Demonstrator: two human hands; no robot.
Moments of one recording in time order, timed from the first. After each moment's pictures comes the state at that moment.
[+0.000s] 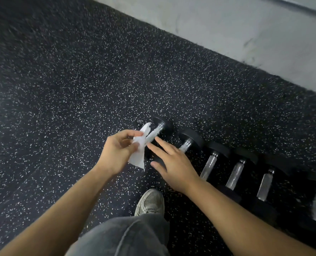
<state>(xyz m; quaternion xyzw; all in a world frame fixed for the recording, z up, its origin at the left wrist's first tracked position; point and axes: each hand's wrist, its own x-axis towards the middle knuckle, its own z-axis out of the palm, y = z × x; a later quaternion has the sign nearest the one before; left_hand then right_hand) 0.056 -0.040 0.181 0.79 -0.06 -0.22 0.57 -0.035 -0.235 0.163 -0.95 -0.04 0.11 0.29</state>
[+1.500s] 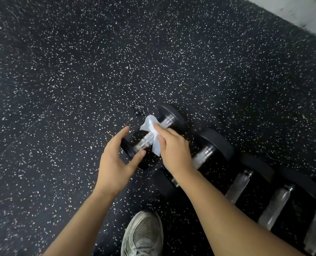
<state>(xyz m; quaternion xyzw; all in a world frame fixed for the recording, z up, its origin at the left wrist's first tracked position) 0.082 -0.067 0.008 0.88 0.00 -0.13 0.45 0.082 -0.249 -0.016 -0.91 0.13 0.05 0.39</state>
